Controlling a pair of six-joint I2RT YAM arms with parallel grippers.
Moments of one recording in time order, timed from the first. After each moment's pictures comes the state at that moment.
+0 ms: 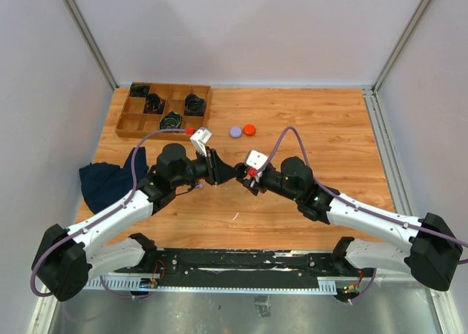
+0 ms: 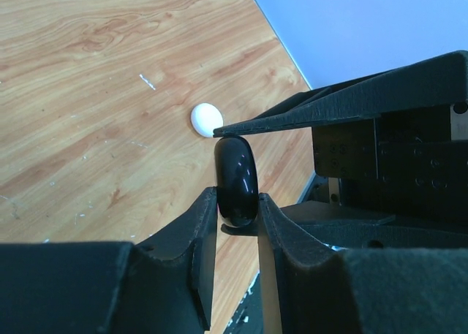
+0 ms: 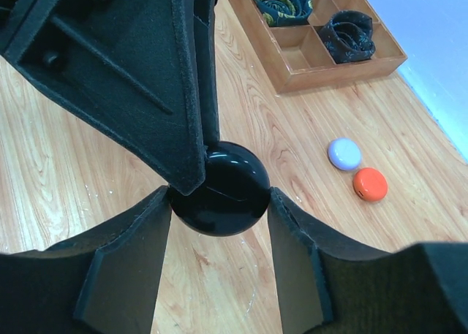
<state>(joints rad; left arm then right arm) -0.63 1.05 0.61 0.23 0.42 -0.64 0.93 1.11 0.64 0.27 -0.11 -0.32</state>
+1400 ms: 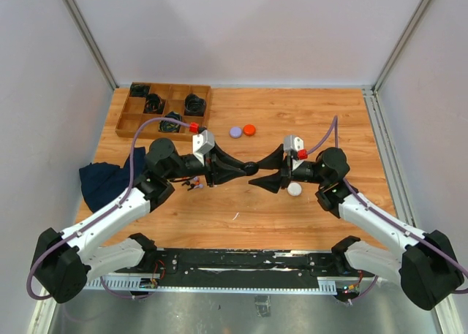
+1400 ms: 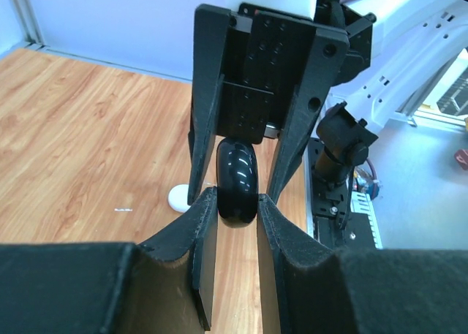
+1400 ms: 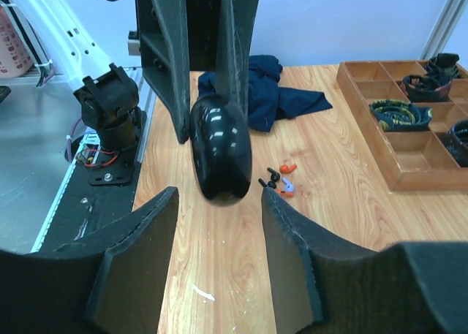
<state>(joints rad) -0.63 1.03 0.69 0.43 0.79 -0.21 0.55 1.04 0.53 0.66 -0.95 0.11</state>
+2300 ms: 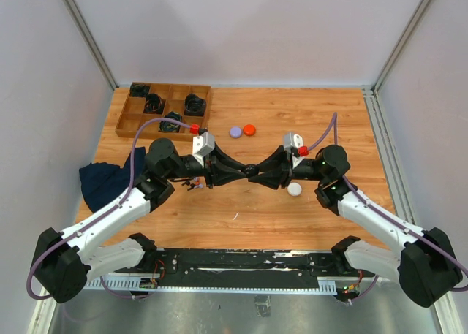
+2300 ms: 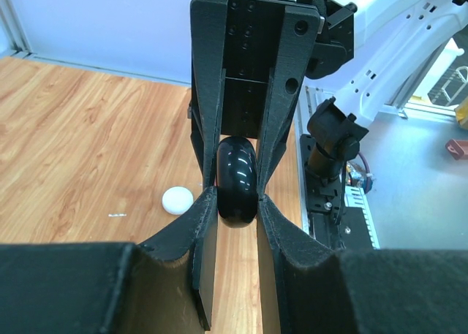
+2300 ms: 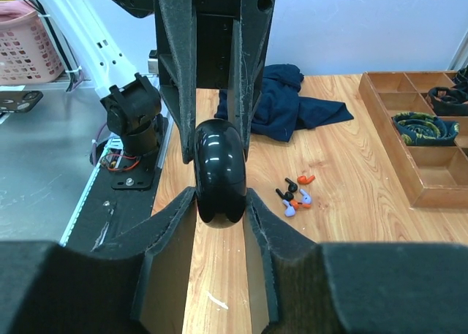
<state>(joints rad) -0.64 1.03 0.69 0.44 0.84 -0.19 0.54 1.06 0.57 0.69 -1.01 0.18</state>
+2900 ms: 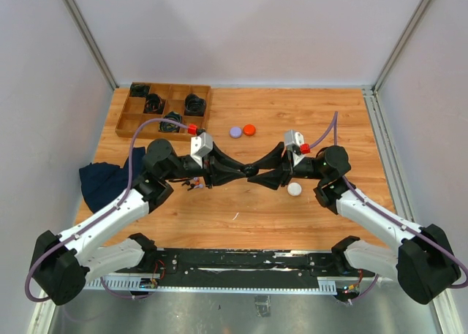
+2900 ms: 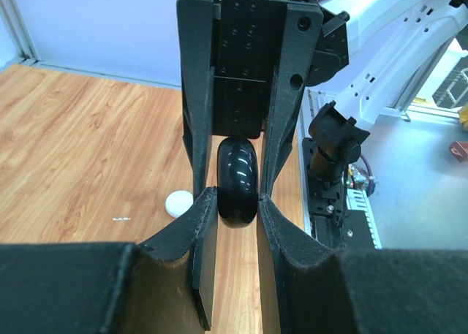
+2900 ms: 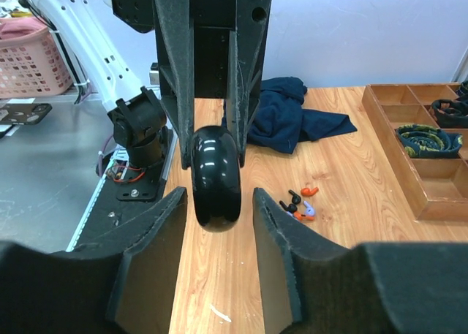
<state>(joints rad) -0.64 1.01 0.69 0.44 0.82 -0.19 0.54 1.09 0.57 0.80 -1.02 0.26</state>
